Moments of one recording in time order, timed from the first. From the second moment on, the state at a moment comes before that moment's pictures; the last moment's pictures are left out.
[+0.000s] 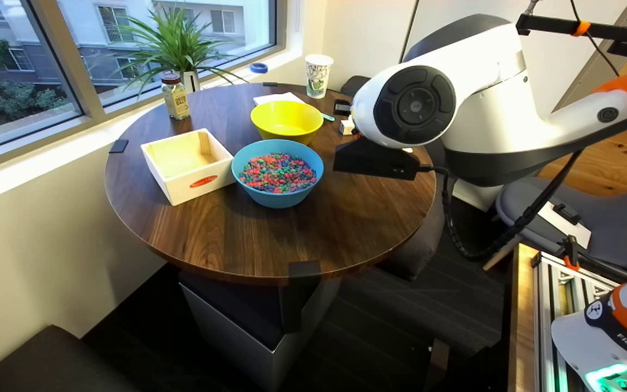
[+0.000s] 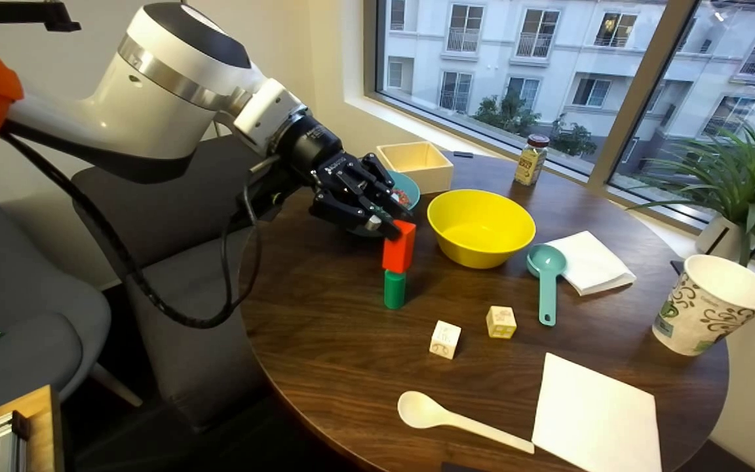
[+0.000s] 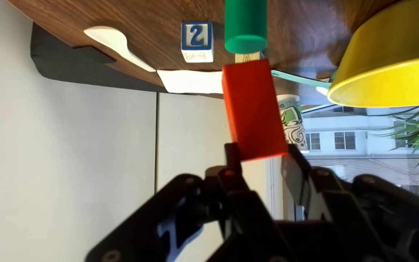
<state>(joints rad) 0.18 0.03 0.15 -2.16 -1.29 1.93 2.12</state>
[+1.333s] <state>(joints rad) 0.18 0.06 0.16 -2.17 -1.29 1.93 2.24</state>
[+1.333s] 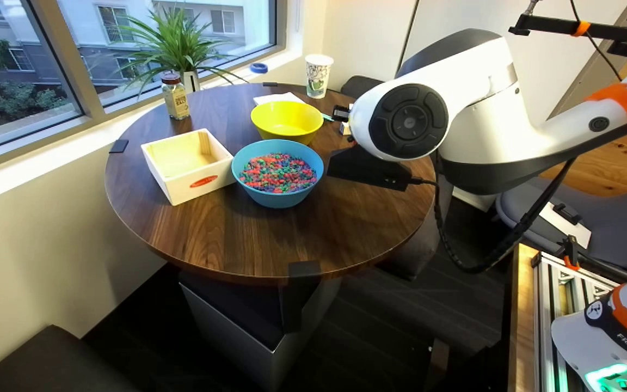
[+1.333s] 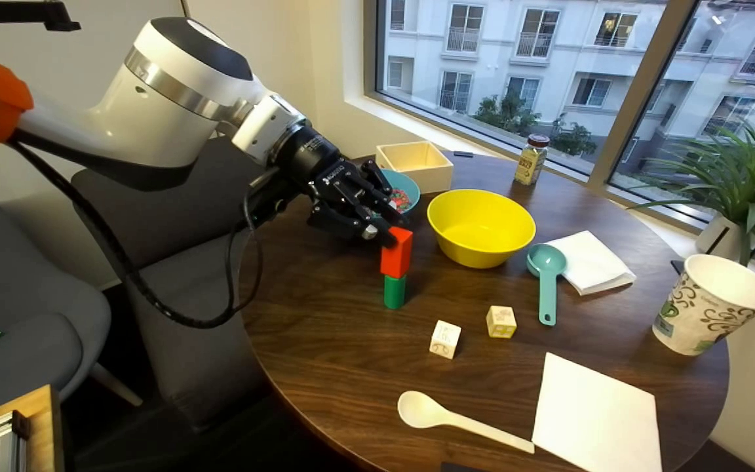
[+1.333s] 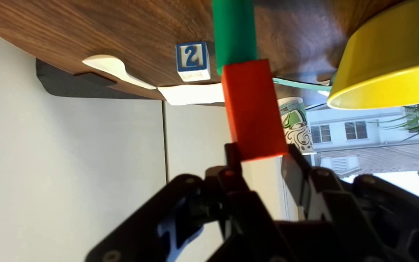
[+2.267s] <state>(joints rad) 0.15 0.00 0.13 -2.17 -1.29 1.96 2.26</state>
